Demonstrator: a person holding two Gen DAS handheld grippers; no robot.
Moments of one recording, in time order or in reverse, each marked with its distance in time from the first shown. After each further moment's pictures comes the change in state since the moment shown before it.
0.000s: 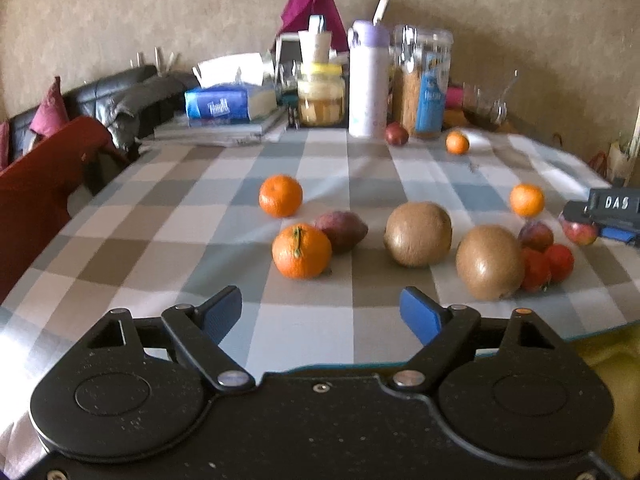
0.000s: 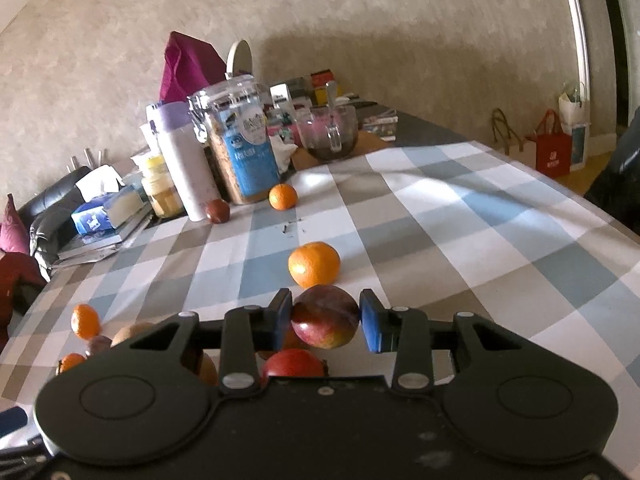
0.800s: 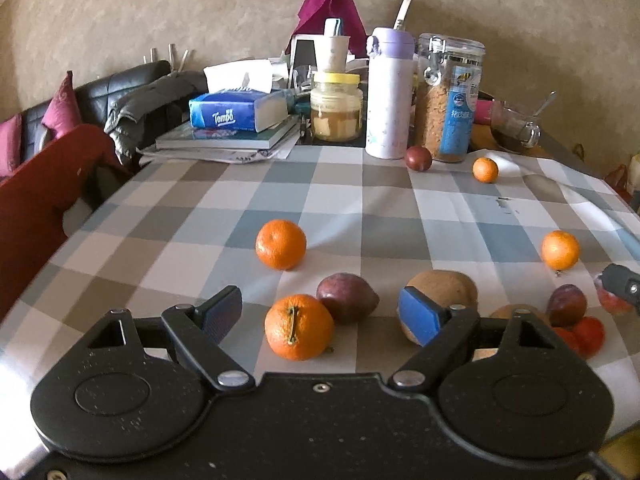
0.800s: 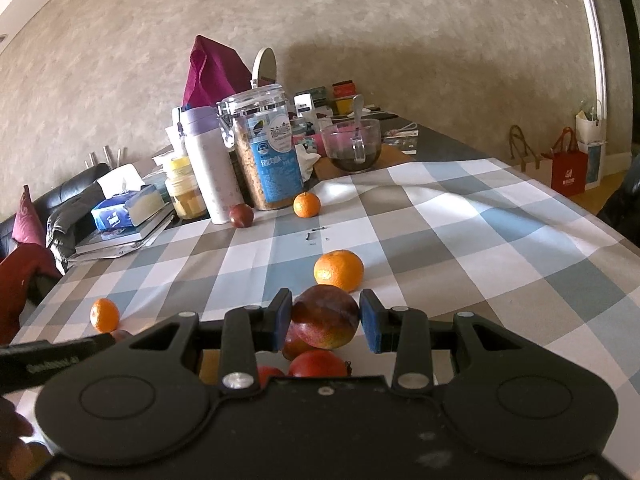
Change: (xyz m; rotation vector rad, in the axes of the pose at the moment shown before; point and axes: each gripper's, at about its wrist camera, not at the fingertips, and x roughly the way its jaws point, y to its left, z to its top) left arm 0.046 -0.004 0.039 -0.042 0.022 0.046; right arm -0.010 0.010 -0.003 -0.046 -0.027 0.046
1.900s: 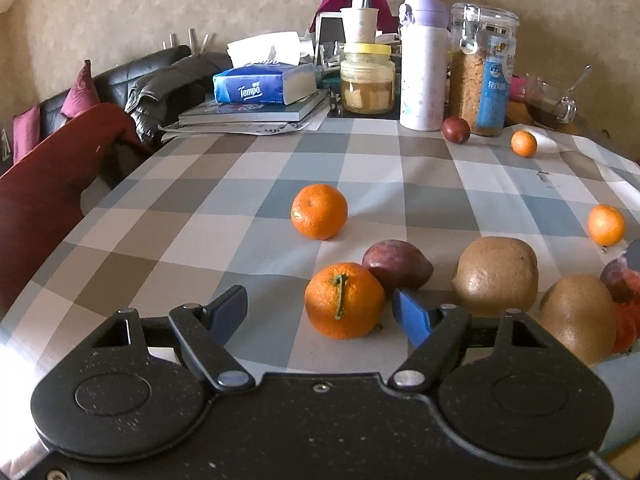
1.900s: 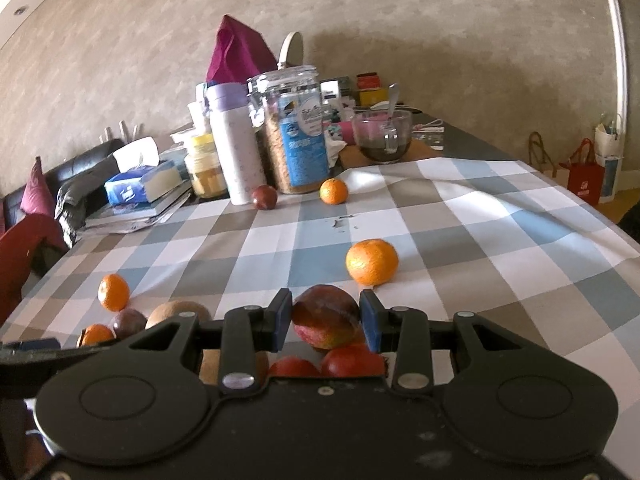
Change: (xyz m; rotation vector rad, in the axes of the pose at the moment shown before) left arm 0.018 0.010 -0.011 0.004 0.051 0.086; right arm 0.011 0.024 -0.005 -0.083 0.034 0.030
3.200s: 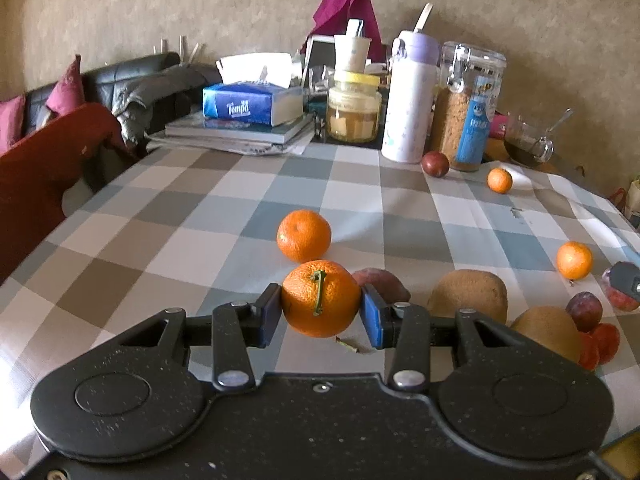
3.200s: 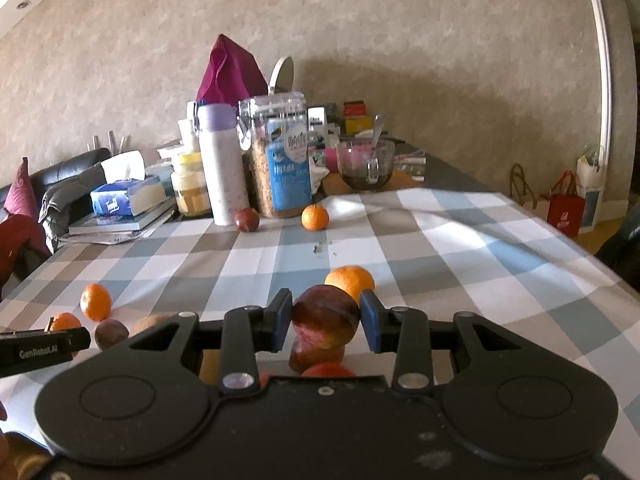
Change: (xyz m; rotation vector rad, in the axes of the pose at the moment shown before) left arm -0.013 0.011 0.003 -0.066 -0.075 -0.095; right arm -0.013 0.000 0.000 -0.045 -0.097 -0.073
